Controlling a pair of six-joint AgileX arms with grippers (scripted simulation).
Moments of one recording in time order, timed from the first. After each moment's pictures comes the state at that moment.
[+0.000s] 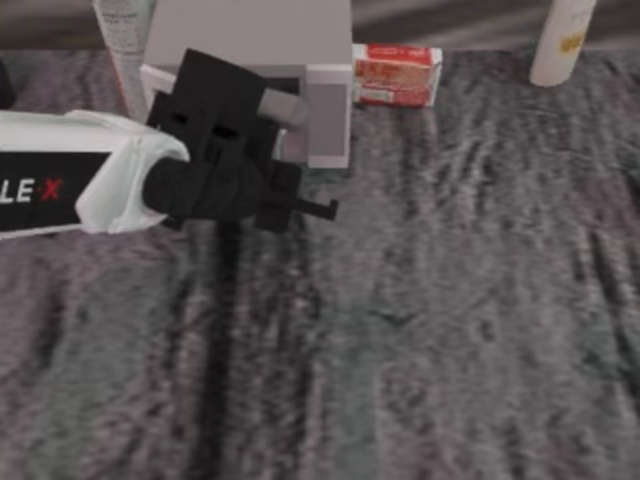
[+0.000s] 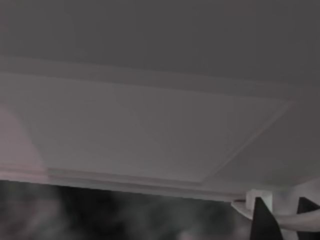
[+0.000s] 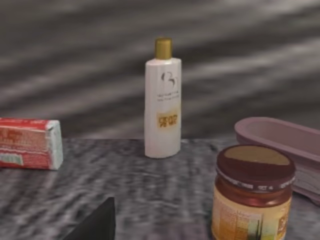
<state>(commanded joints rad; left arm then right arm) -0.52 1.82 1.07 -0.11 -0.04 -0.09 0.00 0.00 0.00 0.00 0.00 0.00</state>
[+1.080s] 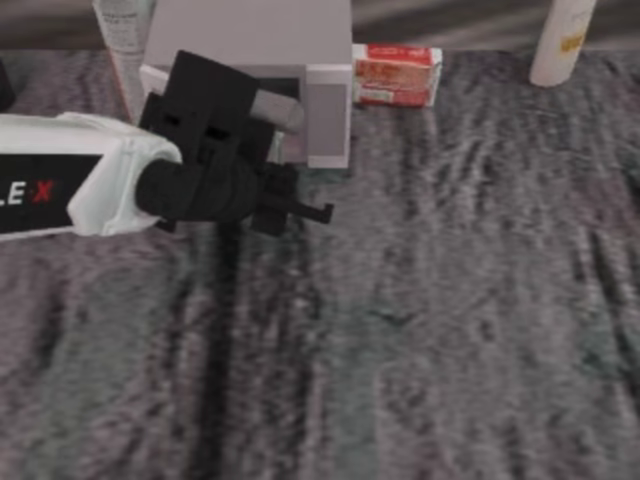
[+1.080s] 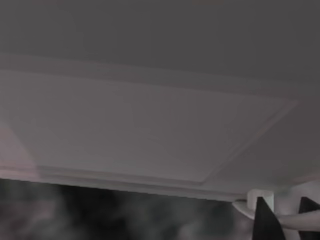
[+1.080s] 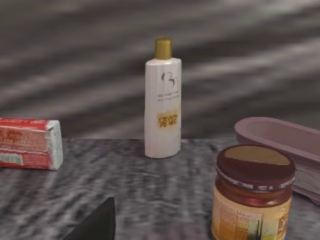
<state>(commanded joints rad) -0.50 1.81 1.06 -0.11 -0.02 -0.06 0.00 0.00 0.00 0.00 0.00 0.00</state>
